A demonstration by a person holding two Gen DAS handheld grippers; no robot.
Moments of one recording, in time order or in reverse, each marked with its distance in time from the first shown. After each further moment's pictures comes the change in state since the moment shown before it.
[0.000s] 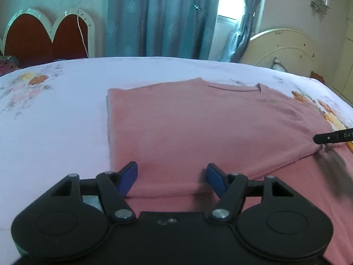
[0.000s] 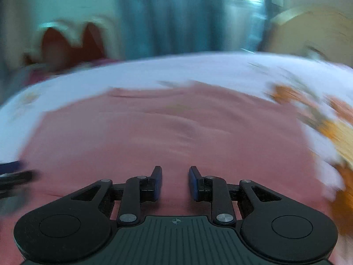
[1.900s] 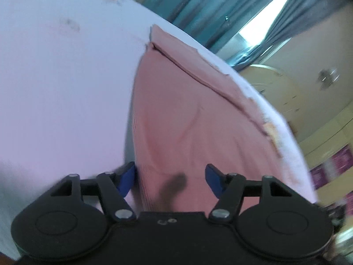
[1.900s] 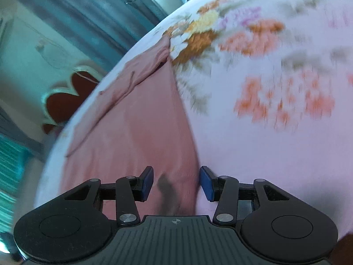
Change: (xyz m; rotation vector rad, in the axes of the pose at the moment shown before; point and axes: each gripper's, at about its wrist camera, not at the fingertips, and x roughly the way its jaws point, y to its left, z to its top) left arm -0.220 -0.014 -0.181 -0.558 0.074 -0.231; right arm -0.232 -0.173 -0.229 0.522 0.017 0.329
